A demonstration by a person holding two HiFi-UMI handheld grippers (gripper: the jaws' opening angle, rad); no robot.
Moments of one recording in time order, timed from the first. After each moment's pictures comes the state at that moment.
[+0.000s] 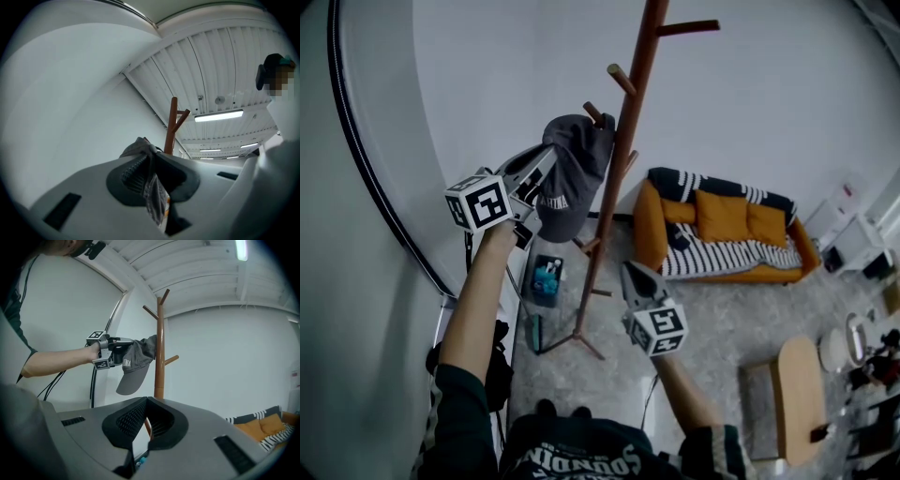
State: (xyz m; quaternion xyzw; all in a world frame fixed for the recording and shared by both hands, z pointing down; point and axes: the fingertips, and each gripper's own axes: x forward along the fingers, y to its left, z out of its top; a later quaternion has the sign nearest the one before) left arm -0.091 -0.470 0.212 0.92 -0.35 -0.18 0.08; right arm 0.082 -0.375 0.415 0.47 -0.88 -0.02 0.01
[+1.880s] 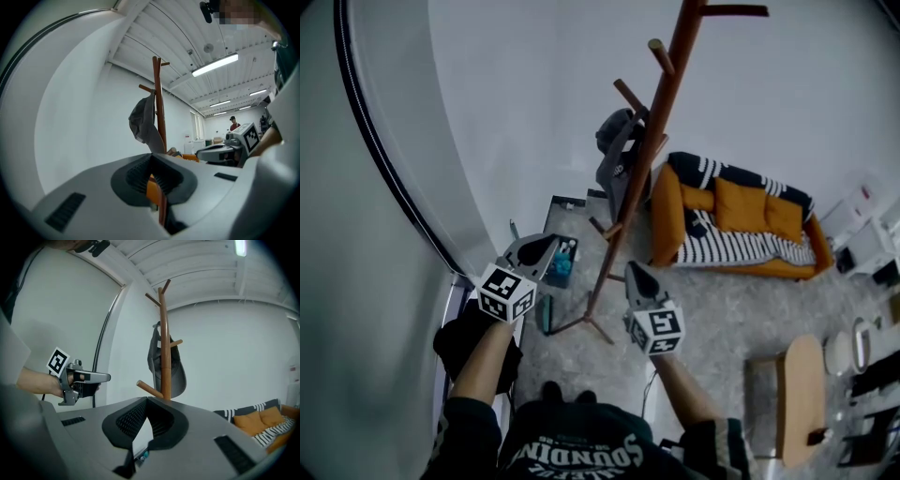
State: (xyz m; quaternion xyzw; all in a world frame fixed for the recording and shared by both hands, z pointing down) left arm -0.109 -0.386 0.438 0.89 -0.45 0.04 -0.01; right arm 0.054 -0.370 0.468 0.48 -0.88 0.00 0.03
